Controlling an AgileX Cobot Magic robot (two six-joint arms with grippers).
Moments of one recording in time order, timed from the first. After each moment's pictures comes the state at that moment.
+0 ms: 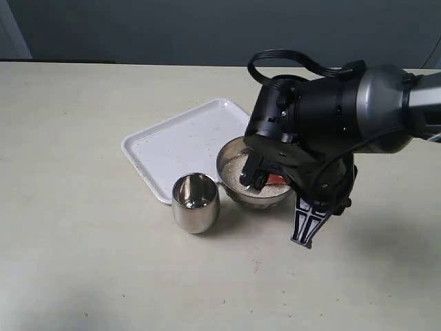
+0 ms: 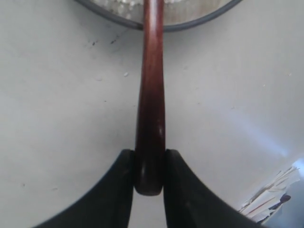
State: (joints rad) left arm -0.06 0.05 0.01 0.07 0.30 0.02; right arm 0.97 1.81 -1.09 -0.54 1.21 0.06
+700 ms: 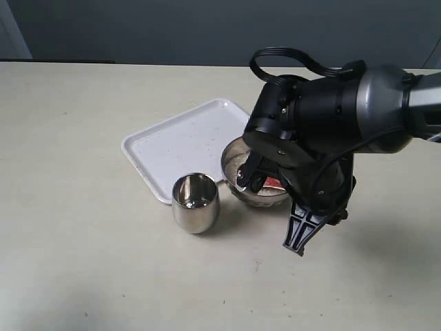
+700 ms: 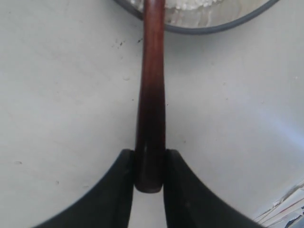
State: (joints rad) left arm -0.06 0.05 0.01 0.07 0.30 0.02; right arm 0.97 1.81 -1.09 -0.47 1.21 0.09
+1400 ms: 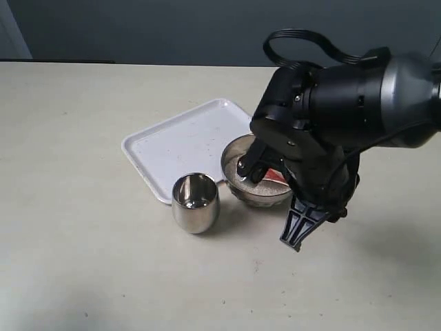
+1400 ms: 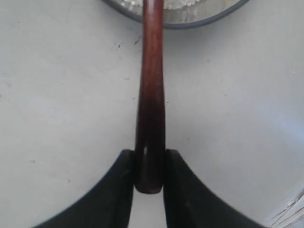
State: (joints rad) left arm -0.06 0.05 0.01 0.07 0.30 0.02; right arm 0.97 1.75 -1.09 -0.44 1.22 0.12
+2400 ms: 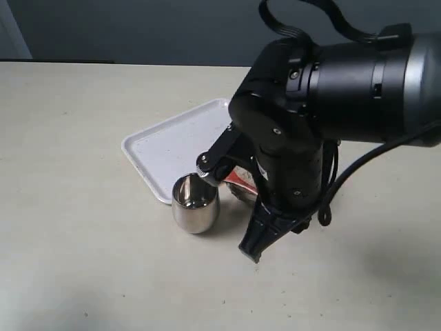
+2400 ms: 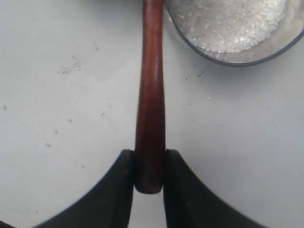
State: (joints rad) left arm -0.06 0.05 0.01 0.07 0.30 0.02; right arm 1.06 1.70 -1.16 -0.28 1.22 0.13
